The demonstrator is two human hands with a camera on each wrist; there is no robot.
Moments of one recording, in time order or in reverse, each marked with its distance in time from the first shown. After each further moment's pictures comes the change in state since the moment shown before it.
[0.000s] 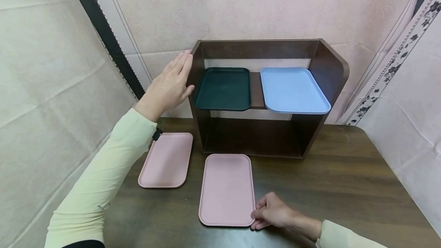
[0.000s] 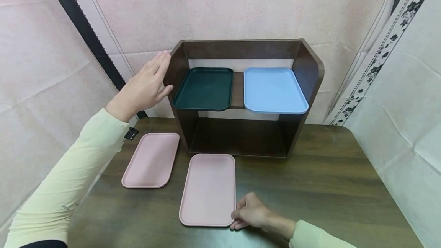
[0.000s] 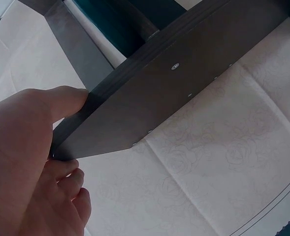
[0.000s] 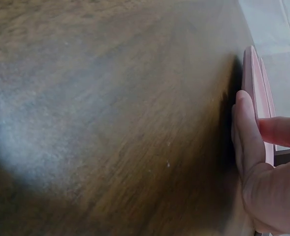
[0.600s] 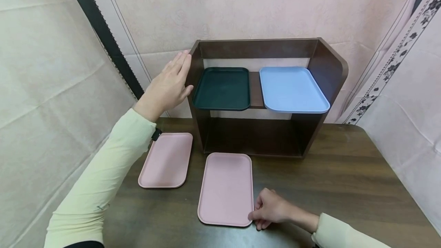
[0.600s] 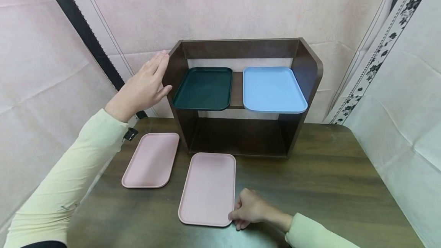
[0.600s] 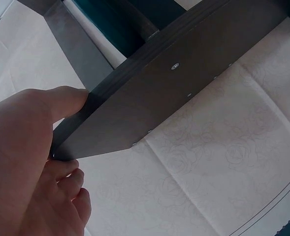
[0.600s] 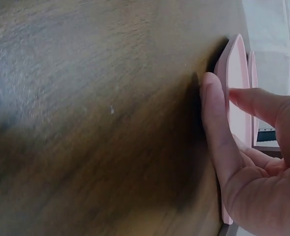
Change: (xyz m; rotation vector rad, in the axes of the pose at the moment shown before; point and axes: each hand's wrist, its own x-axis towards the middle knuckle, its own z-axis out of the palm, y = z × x) left_hand 0.001 0.001 -0.001 -0.004 -0.008 -0.001; right_hand -0.002 -0.021 -0.003 -0.353 -0.008 -0.031
